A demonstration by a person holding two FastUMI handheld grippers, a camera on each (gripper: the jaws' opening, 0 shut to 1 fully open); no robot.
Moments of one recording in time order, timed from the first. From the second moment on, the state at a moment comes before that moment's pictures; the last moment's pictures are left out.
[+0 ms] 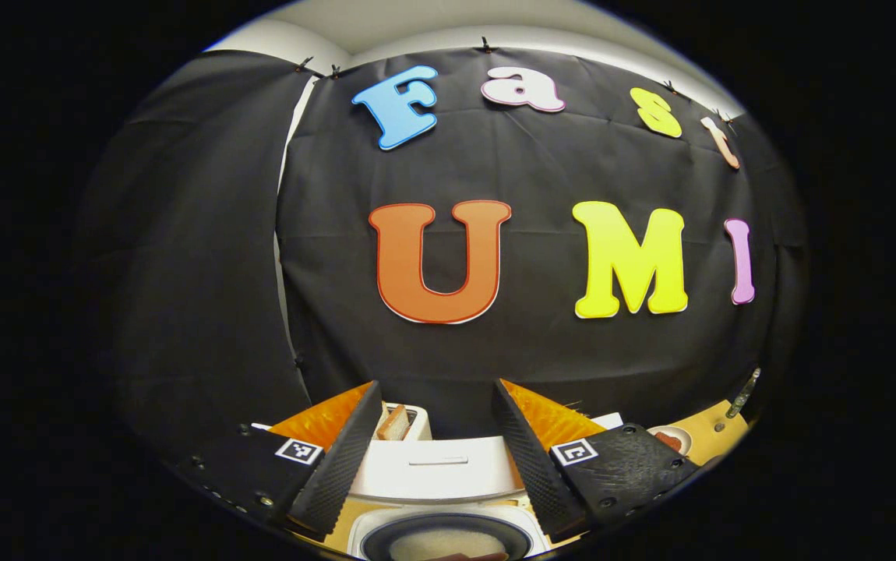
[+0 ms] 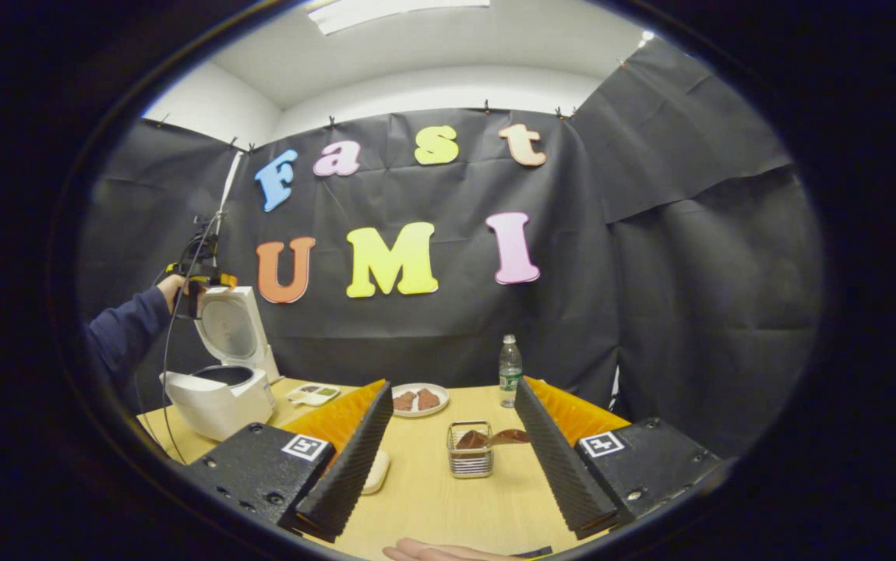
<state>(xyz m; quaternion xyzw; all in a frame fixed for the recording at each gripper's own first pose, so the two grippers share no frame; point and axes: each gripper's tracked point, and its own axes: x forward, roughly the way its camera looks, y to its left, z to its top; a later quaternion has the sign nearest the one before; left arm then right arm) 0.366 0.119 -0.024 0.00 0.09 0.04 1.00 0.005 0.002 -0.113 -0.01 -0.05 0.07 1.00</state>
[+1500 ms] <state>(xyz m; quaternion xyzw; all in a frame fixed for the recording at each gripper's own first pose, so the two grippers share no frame) 0.180 0.078 -0.216 0.00 0.24 0.01 0.97 -0.095 0.067 -0.168 -0.04 -0.05 0.11 0.99</state>
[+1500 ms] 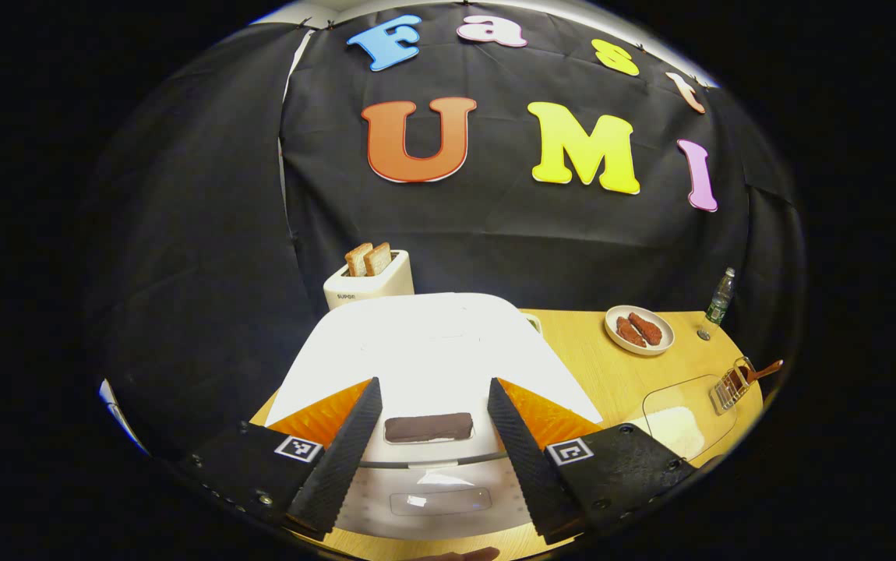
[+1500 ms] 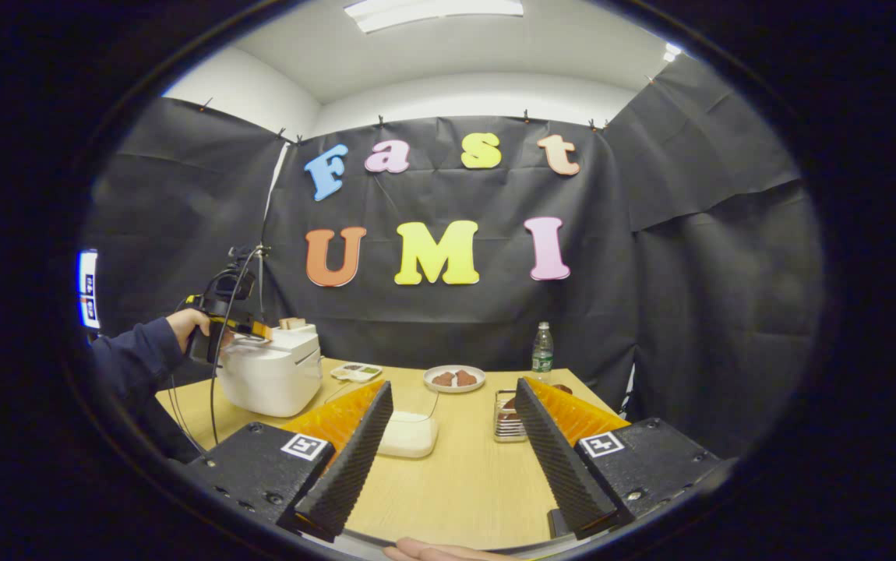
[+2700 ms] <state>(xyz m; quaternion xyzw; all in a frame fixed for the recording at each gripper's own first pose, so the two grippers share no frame) 0.172 0.081 -0.223 -0.01 0.20 0.05 0.98 -0.087 0.032 -0.164 -0.03 -0.06 0.05 1.00</state>
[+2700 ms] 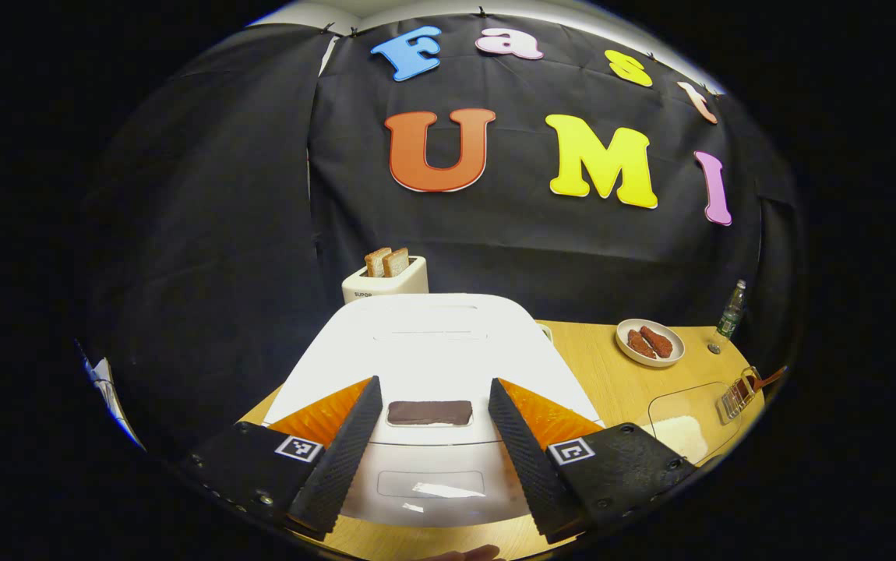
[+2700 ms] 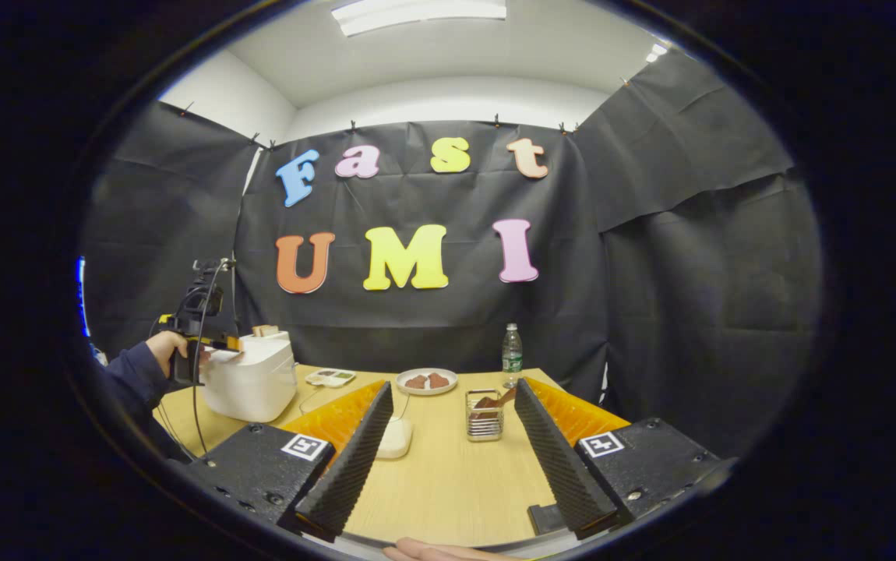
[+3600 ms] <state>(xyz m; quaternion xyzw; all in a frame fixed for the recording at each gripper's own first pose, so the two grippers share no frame) 0.008 -0.008 -0.054 -0.03 0.06 -0.06 1.00 -0.066 0.046 -0.133 -0.03 -0.06 0.04 1.00</state>
